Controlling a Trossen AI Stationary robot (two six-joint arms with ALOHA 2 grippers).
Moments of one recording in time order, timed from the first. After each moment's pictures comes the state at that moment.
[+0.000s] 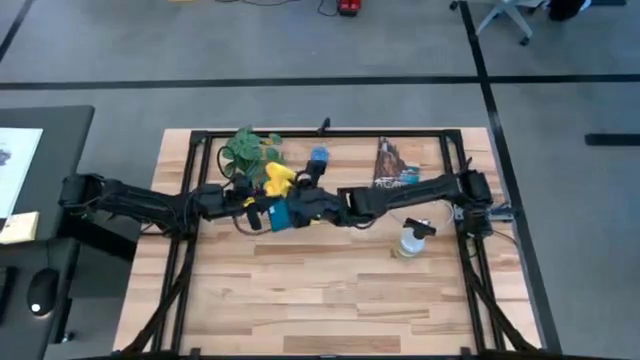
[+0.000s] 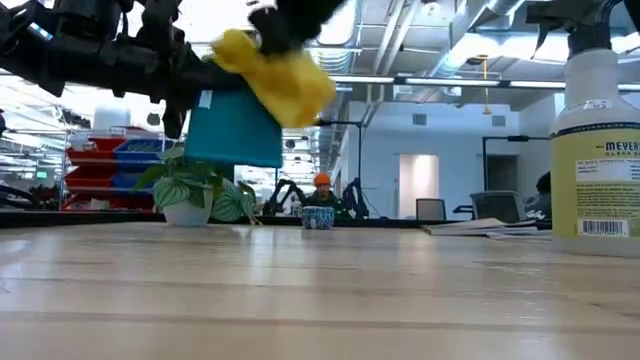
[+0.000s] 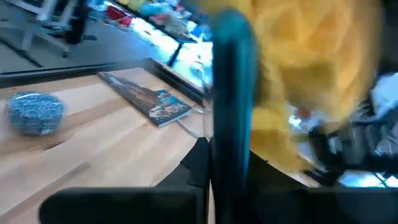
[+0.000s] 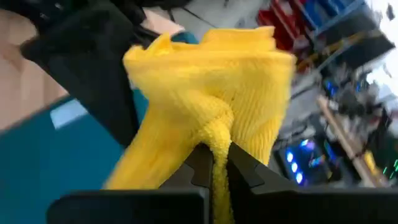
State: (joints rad) left arm 0.04 0.95 0.21 0.70 -0.24 -0.51; right arm 0.10 1.98 1.65 -0.22 0.75 -0.33
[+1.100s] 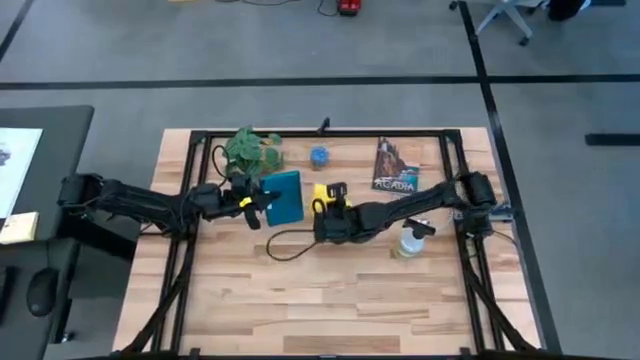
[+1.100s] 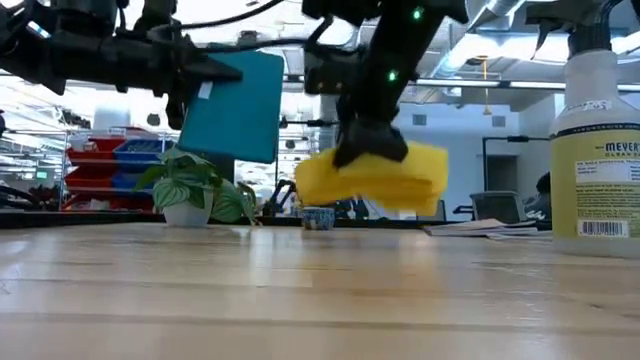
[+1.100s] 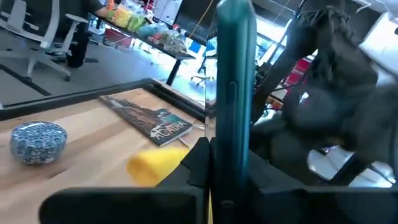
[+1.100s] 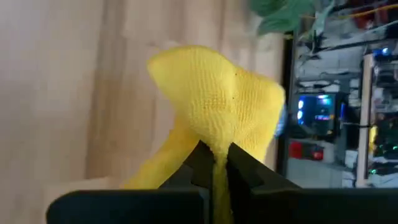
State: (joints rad) left arm 0.04 0.95 0.21 0.75 -0.25 -0.44; right arm 0.14 1.94 1.43 -0.58 0.70 -0.30
